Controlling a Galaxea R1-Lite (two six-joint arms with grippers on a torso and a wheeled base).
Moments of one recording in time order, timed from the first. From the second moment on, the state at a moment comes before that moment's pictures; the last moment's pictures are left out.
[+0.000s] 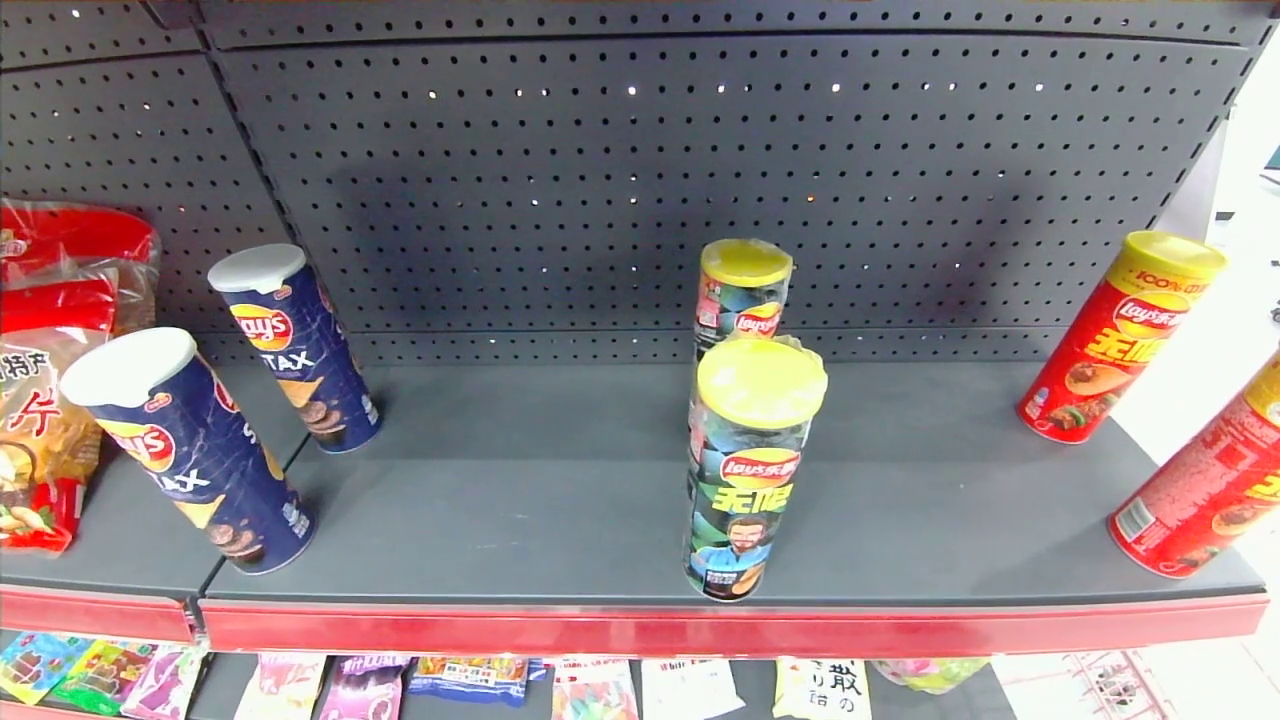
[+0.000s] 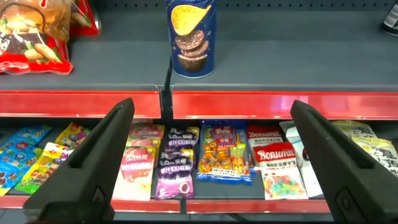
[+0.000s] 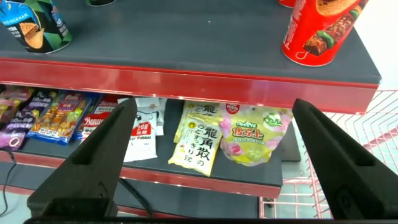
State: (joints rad) left arm 0.00 0.00 0.00 0.01 0.00 0.00; right arm 0.08 0.10 0.00 0.00 0.05 0.00
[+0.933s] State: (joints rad) left arm 0.00 0.00 0.00 0.01 0.00 0.00; right arm 0.35 0.95 -0.57 -0.02 0.32 0.08
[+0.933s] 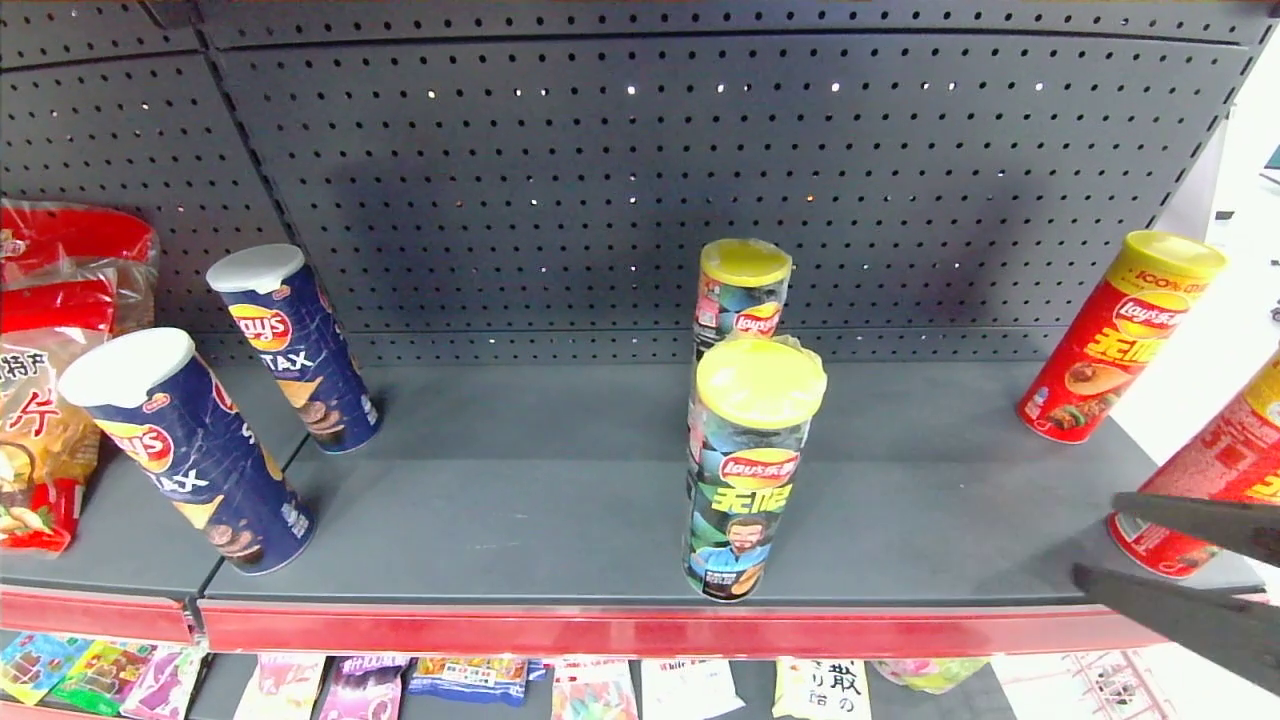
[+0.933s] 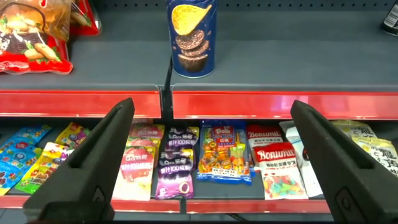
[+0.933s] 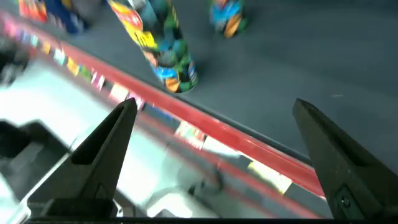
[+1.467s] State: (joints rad) left arm 0.00 0.00 0.00 0.01 0.00 0.00; right arm 0.47 1.48 -0.62 -0.27 0.12 0.07
